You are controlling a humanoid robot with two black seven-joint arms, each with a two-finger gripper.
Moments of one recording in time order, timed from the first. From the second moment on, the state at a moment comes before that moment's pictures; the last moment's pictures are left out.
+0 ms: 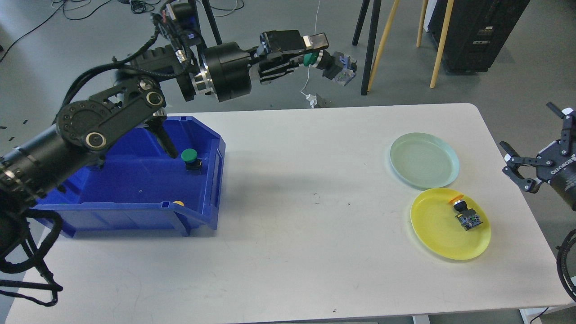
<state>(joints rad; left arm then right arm) -1.07 0.25 -0.51 -0.94 1.04 -0.49 -0.49 -0.06 -0.87 1.30 1.51 -0.03 0.21 0.12</state>
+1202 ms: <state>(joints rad) -1.01 0.13 -0.54 -0.85 1.06 -0.49 -0.49 0.68 -0.79 0.56 1.52 -0.22 0.25 0.16</state>
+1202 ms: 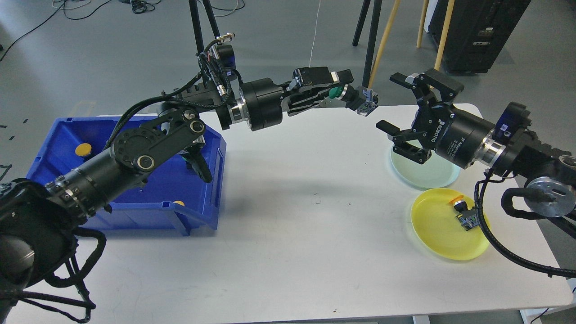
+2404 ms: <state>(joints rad) -1.00 0.13 -0.54 -0.85 1.04 -0.49 -0.49 0.73 -0.71 0.52 1.46 -0.21 0.25 0.19</state>
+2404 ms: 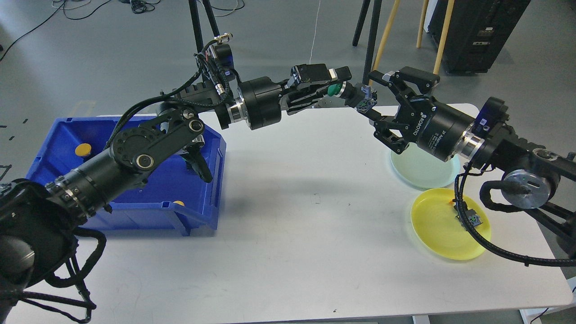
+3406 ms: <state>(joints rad) -1.00 0.12 -0.53 -0.84 0.96 -0.49 -0.49 0.73 -0.70 0.52 1.43 -0.22 0.27 0.23</state>
